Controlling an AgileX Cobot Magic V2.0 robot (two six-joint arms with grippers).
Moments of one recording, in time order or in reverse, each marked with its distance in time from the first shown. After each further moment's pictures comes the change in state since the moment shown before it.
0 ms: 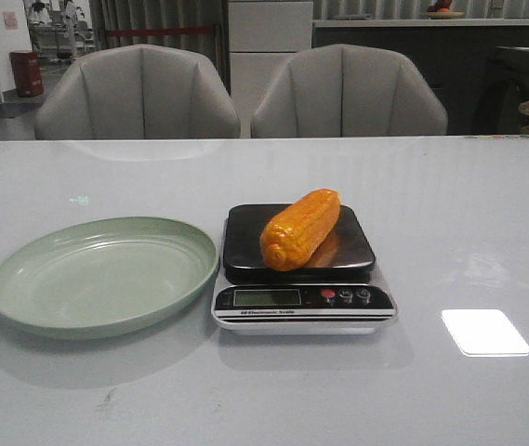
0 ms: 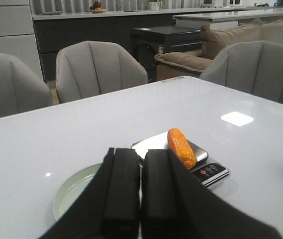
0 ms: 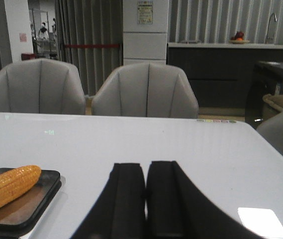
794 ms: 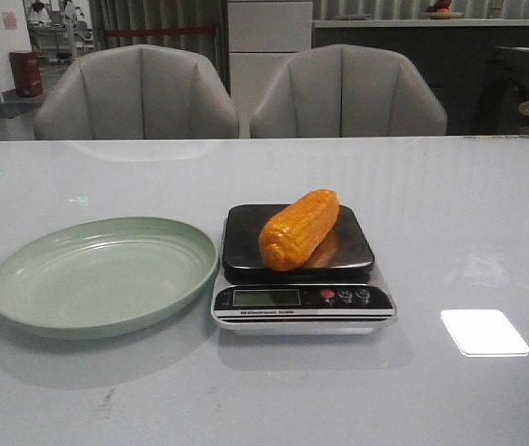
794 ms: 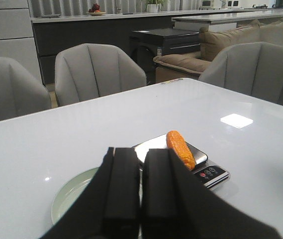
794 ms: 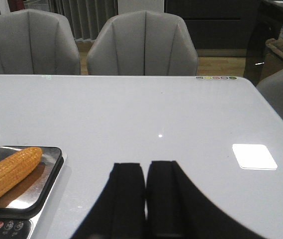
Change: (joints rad) left arm 0.000 0.000 0.012 0.000 -0.033 0.003; right arm 0.000 0.302 -0.331 0.028 0.281 0.006
